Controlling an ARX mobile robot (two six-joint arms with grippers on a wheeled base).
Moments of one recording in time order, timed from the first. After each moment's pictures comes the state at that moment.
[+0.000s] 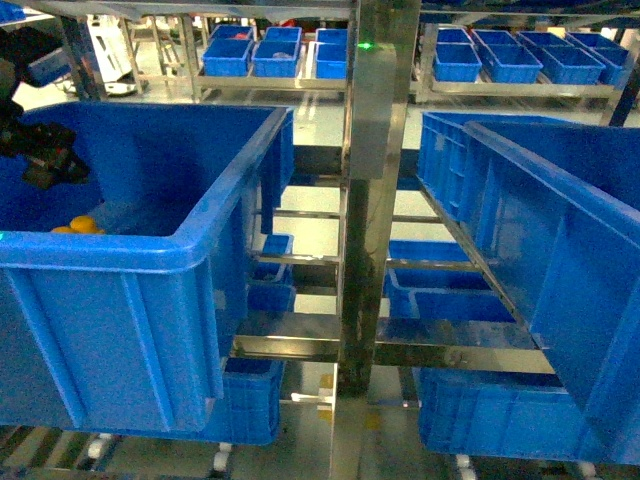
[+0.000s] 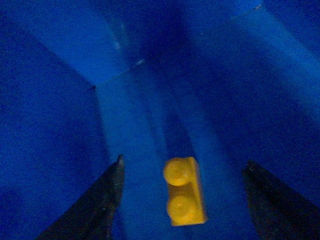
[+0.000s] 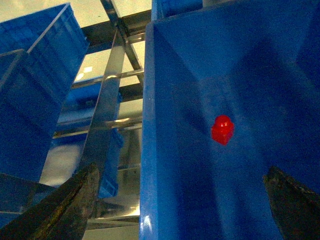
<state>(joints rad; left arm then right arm) 0.15 2.05 1.50 -0.14 0.19 0.55 0.05 1.42 1.04 -0.13 0.03 0.29</state>
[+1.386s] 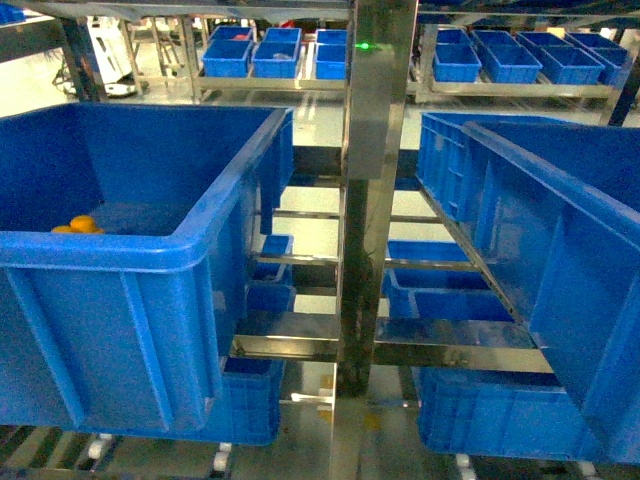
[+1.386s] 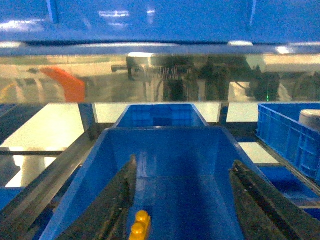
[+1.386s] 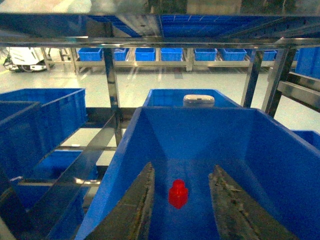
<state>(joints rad) 0.09 1.01 0.66 0.38 0.09 0.02 -0.08 1.00 0.39 0.62 -0.08 0.02</state>
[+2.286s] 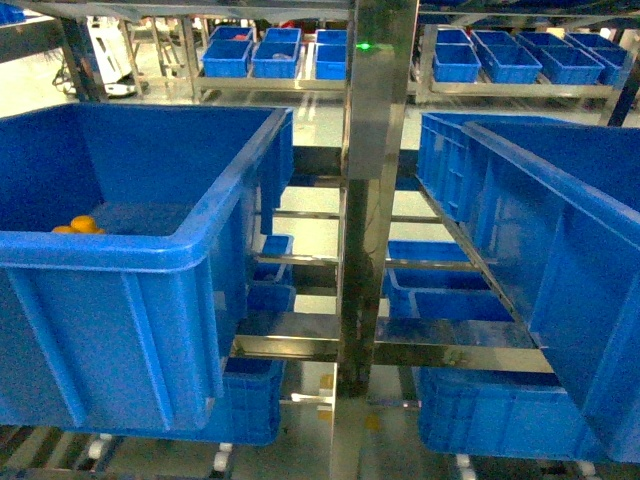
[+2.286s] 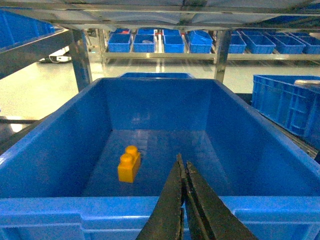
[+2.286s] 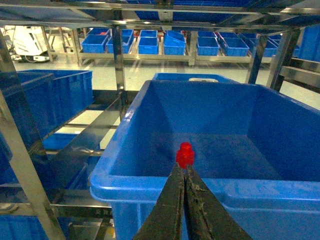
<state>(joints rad) 0.00 0.69 0.18 0.51 0.00 0.00 0.00 0.68 0.10 0.57 0.00 0.01</state>
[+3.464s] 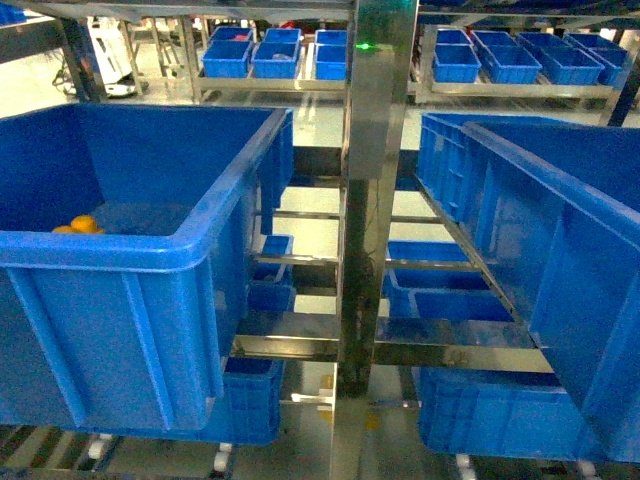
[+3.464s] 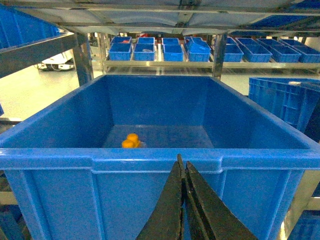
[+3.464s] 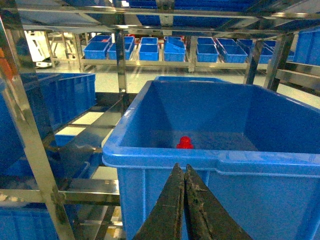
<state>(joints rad) 0.00 0.20 0.01 0.20 0.00 0.00 0.00 0.17 0.01 0.18 0.00 0.01</state>
